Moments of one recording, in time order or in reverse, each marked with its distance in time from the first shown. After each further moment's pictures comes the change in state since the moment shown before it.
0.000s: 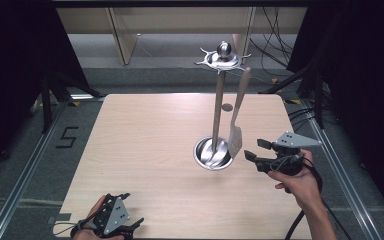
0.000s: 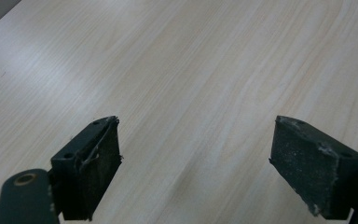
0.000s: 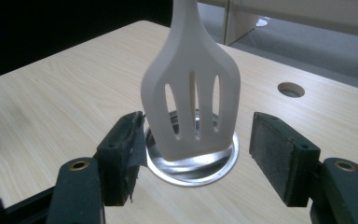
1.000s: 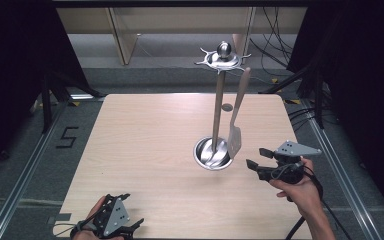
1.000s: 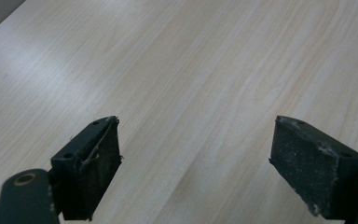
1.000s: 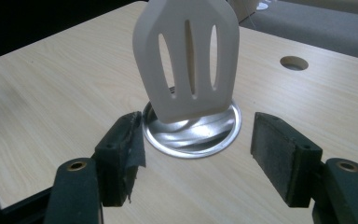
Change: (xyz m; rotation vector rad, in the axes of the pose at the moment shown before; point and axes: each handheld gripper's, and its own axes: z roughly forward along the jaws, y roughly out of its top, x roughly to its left) left arm -0.002 0.000 -0.002 -0.003 -0.005 -0.002; right arm -0.001 -0.025 -0.001 0.044 0.000 0.020
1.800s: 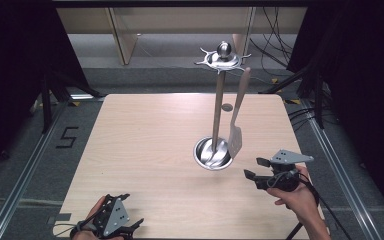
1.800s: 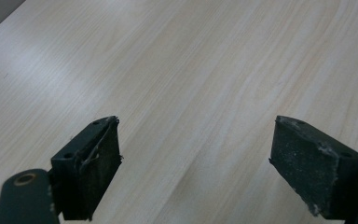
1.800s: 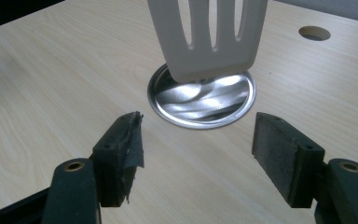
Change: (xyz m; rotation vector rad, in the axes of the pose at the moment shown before) left arm 0.001 -0.001 -0.001 0.002 -0.007 0.011; right arm 0.005 -0.024 0.009 0.077 0.017 0.003
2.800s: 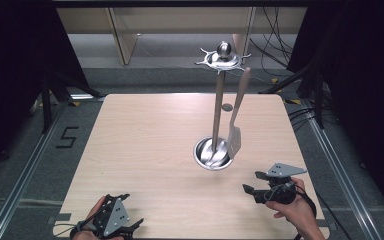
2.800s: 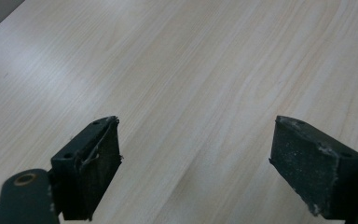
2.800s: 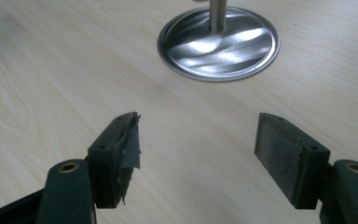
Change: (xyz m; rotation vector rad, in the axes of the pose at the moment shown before) left arm 0.000 0.000 0.001 -0.003 -0.001 -0.002; right arm 0.007 -0.035 0.009 0.086 0.024 -0.015
